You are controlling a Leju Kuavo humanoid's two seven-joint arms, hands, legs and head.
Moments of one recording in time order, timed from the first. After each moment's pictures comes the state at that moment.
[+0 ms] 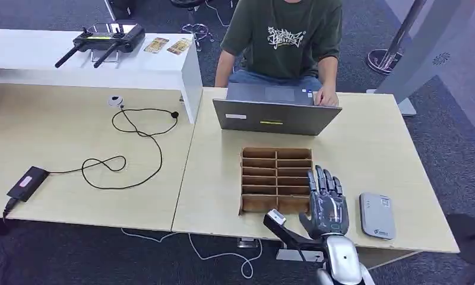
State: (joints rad) left arm -0.18 -0.24 0.04 -0.25 -1.10 0.03 0.23; right arm -0.06 -0.01 0.28 -1.41 1.54 -0.18 0.21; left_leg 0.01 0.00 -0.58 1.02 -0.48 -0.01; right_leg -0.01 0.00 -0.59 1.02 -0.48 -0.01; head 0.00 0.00
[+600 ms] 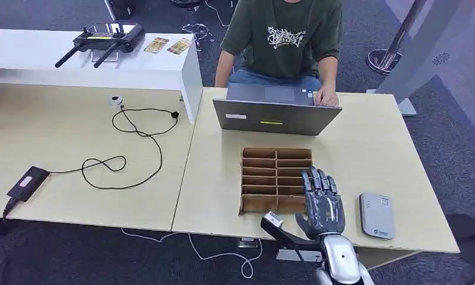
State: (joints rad) left arm -0.18 -0.24 0.04 -0.25 -1.11 0.02 0.23; right arm -0.07 0.00 0.29 -1.38 1.54 -0.18 0.16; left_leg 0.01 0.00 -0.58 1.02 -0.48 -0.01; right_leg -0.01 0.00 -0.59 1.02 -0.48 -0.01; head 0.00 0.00
